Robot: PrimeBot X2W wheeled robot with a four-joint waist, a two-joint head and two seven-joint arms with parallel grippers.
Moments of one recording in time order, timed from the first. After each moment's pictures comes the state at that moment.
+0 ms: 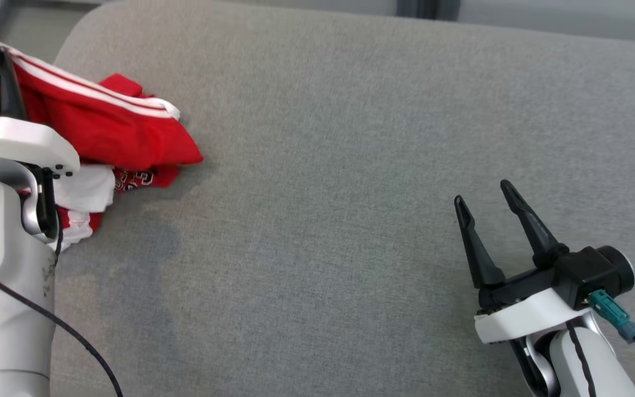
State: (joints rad) left arm -0.80 0.22 0.08 0.76 -0.19 0.04 -0.26; right arm -0.23 -0.07 0.19 0.15 0.10 0.13 -0.26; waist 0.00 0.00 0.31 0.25
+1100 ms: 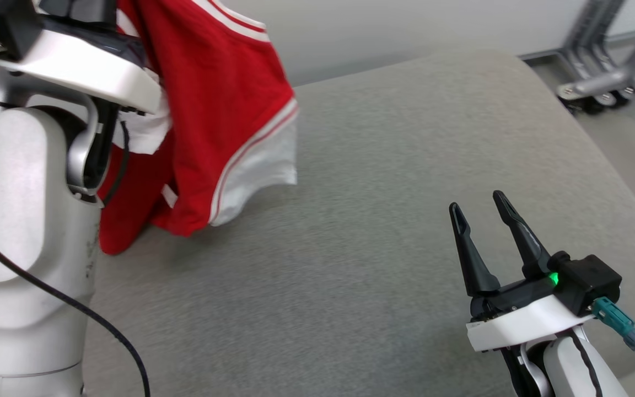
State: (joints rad) left arm -0.83 0.17 -0.13 0.19 -0.20 -0.07 -0.02; right arm -0.20 -0.05 0.21 0.14 0.21 0.13 -0.26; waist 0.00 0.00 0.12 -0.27
